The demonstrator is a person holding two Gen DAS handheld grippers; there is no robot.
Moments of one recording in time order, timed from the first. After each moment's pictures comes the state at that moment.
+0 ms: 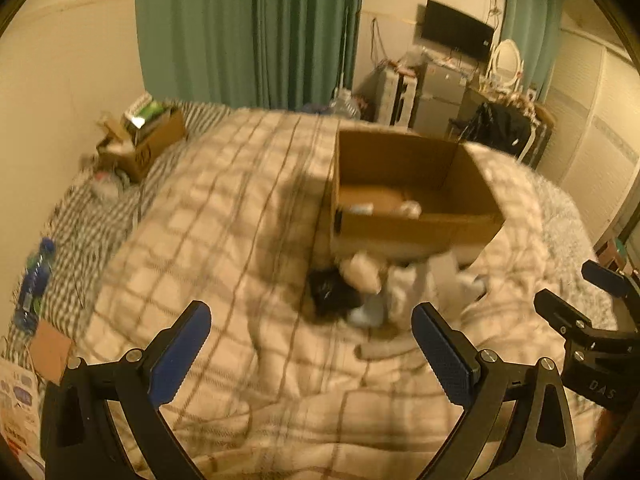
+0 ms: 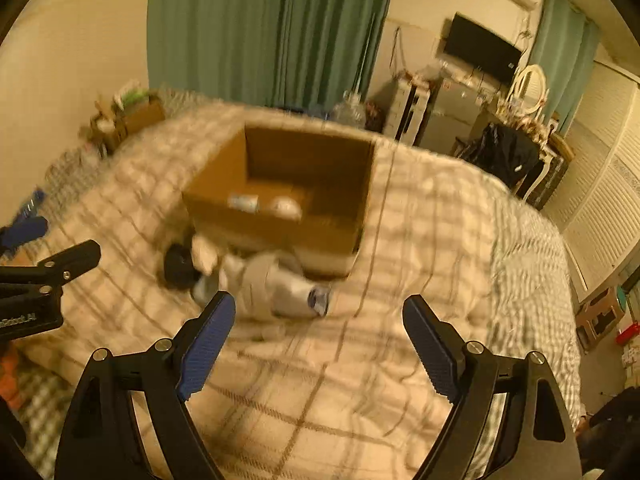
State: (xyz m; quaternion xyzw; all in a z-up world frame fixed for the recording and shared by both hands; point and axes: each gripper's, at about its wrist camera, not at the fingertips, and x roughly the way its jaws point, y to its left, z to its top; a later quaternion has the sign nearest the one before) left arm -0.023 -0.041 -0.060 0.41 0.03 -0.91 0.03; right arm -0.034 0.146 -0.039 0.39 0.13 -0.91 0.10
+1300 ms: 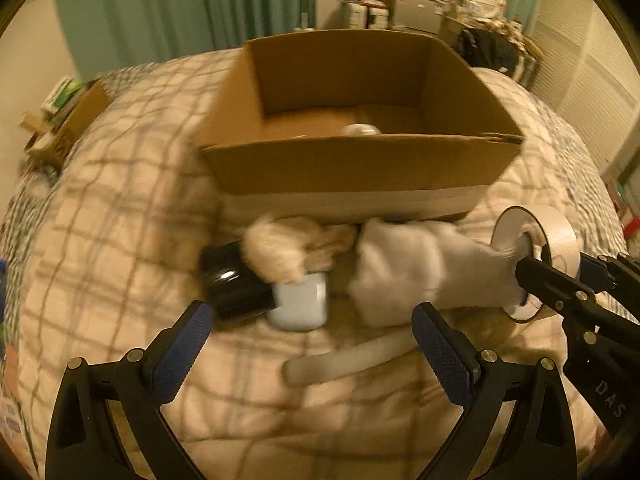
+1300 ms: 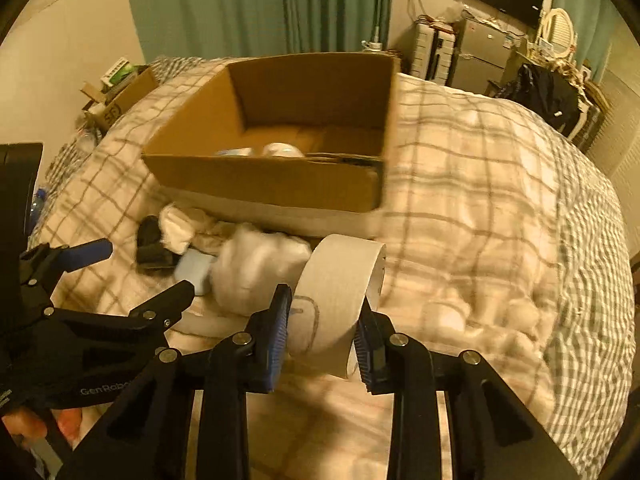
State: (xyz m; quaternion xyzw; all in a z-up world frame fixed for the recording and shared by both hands) left arm -0.101 0.046 -0.132 0.50 -0.02 -0.87 -0.03; right arm -0.102 0.175 -0.110 0.47 0.07 -0.87 0.13
